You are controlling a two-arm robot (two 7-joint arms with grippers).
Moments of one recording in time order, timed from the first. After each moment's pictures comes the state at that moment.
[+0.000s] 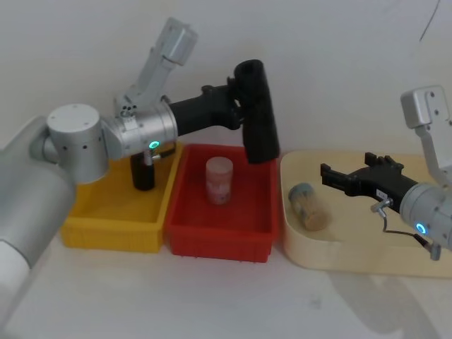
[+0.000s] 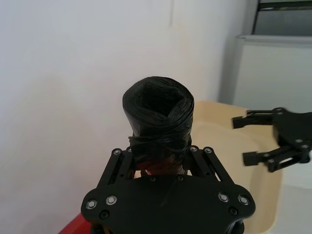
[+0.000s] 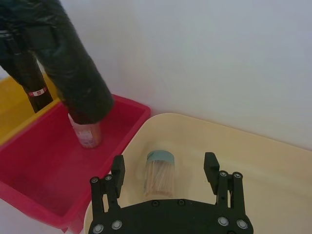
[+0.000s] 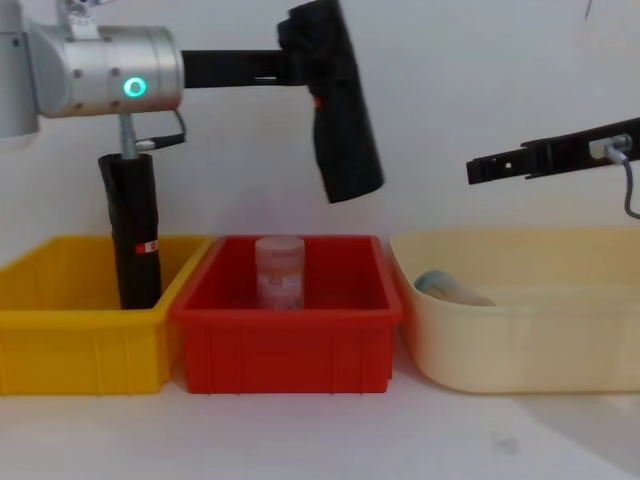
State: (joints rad) left arm -0.91 0.20 0.46 -0.94 -0.46 0.06 -0.78; right arm 0.46 0.27 -0.27 -1.60 0.23 0.61 0.25
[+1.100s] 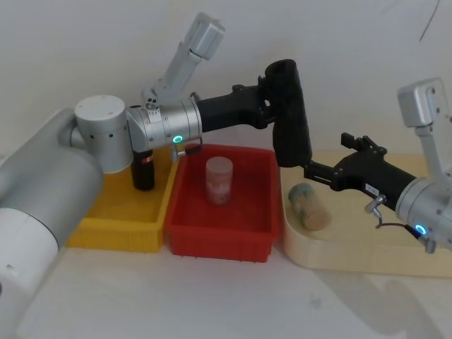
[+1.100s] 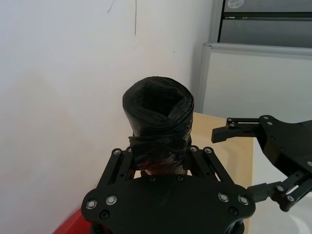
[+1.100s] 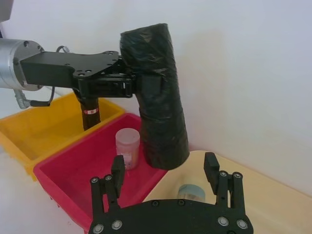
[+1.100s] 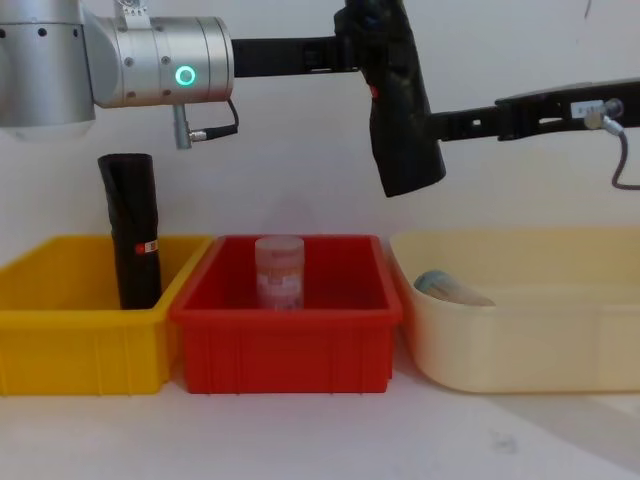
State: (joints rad) left arm -1.00 0.12 0.50 -0.79 -0.50 0.04 -0.90; right arm 0.44 0.33 -0.30 -1.63 0.26 0.43 0.40
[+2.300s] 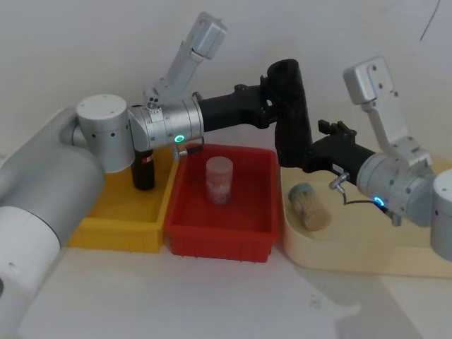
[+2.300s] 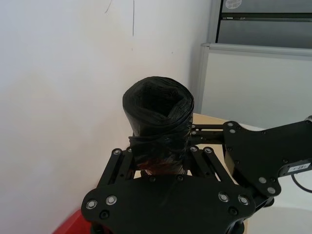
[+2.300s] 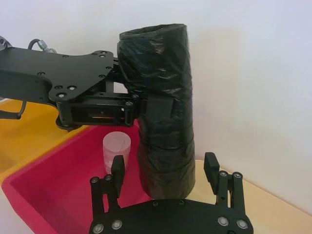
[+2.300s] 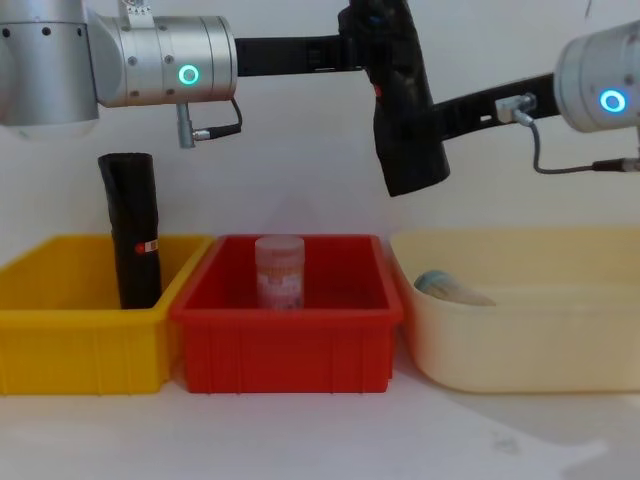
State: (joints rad) left arm -1.01 0.12 0.50 -0.78 -0.50 0.04 -0.91; right arm 0.59 0.24 -0.41 -1.50 0.16 0.50 0.33
